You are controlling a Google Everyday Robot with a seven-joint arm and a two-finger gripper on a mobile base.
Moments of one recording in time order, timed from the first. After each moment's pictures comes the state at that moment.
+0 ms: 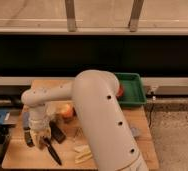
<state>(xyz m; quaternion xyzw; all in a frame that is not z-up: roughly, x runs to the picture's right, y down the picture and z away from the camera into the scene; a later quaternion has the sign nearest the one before) -0.264 0.271 0.769 -0.54 0.19 0.32 0.75</state>
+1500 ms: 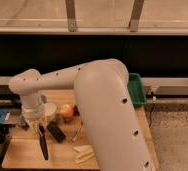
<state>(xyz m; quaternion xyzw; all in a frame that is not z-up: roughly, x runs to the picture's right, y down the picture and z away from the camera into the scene) -0.258 0.182 0.707 -0.46 0.18 0.33 0.80</state>
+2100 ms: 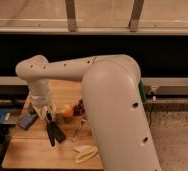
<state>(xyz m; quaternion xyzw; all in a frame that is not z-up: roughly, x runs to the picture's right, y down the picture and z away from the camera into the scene) -0.214 0.117 0.715 -0.43 0.19 0.37 0.80</state>
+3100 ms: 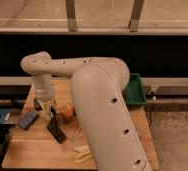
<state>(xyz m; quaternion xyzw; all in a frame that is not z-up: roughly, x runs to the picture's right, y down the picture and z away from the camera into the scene) -0.208 0.102 0.749 -0.45 0.23 0.36 0.78</state>
